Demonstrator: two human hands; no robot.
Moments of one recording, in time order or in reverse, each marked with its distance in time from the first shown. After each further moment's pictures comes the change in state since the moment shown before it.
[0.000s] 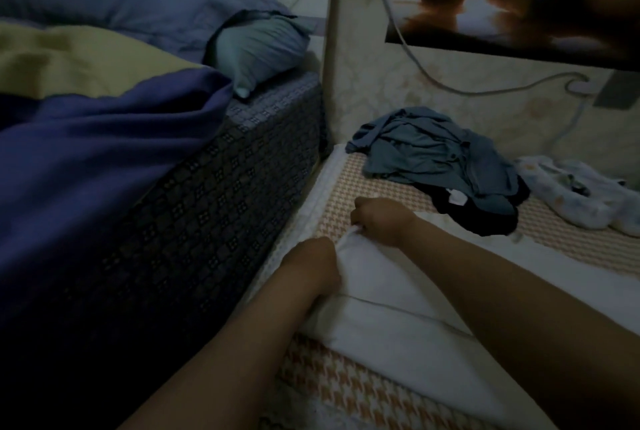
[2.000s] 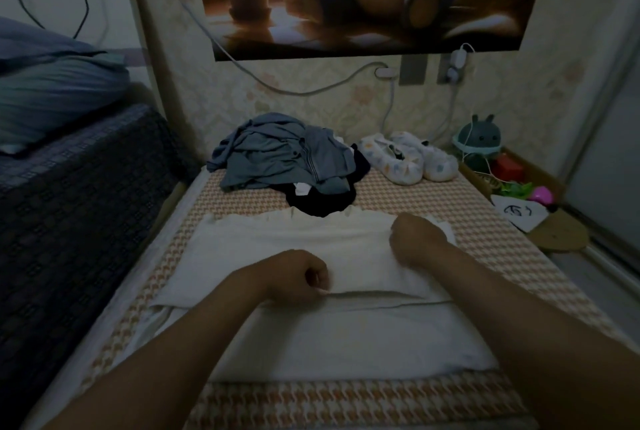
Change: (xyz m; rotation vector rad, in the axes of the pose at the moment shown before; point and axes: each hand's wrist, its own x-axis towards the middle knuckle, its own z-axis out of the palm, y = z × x) left_hand 0.013 0.202 0.061 0.114 -0.335 0.607; right_hand -0.327 0.074 -0.014 0.471 -0.009 1.253
